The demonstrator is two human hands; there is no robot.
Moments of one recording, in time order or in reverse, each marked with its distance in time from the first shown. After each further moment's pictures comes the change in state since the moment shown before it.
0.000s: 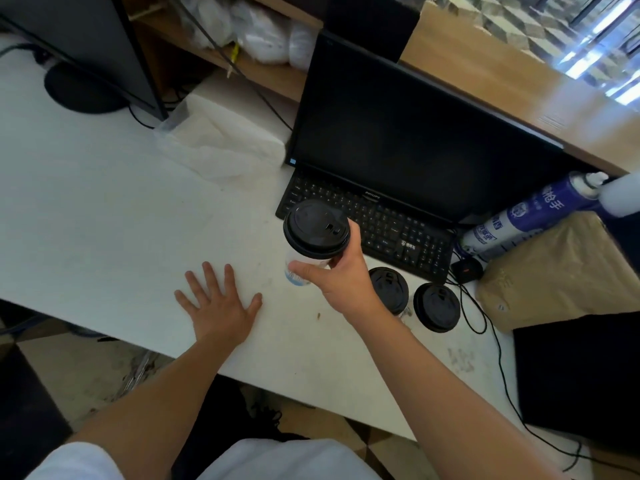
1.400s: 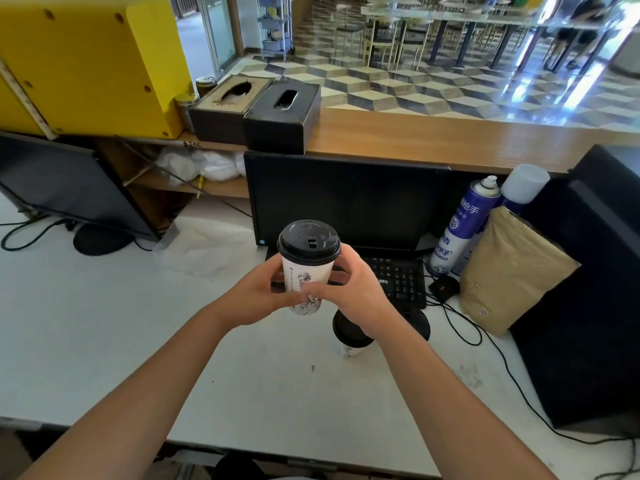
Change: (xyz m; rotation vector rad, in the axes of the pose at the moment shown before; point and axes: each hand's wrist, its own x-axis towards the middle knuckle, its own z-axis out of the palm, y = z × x) left_hand -0.088 0.120 -0.236 -0.726 -0.227 0.831; right_hand -0.034 -0.054 -0.092 0.042 0.042 -0.177
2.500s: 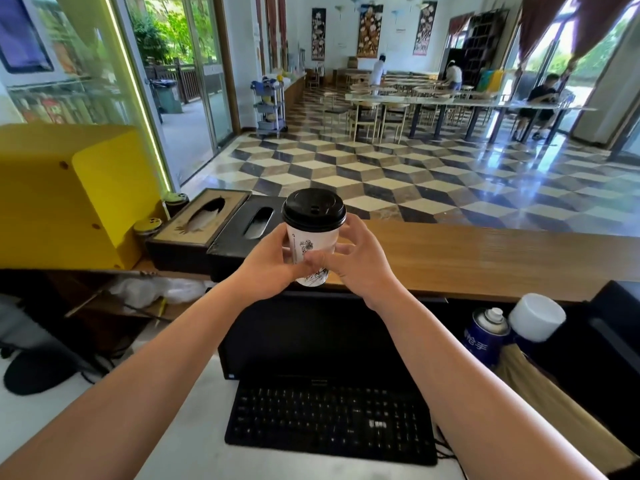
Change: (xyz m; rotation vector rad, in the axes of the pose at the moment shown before) left_hand 0.232 0.143 -0.093 0.072 0.219 0.274; right_hand 0.227 -0.134 -0.111 0.008 0.180 -0.211
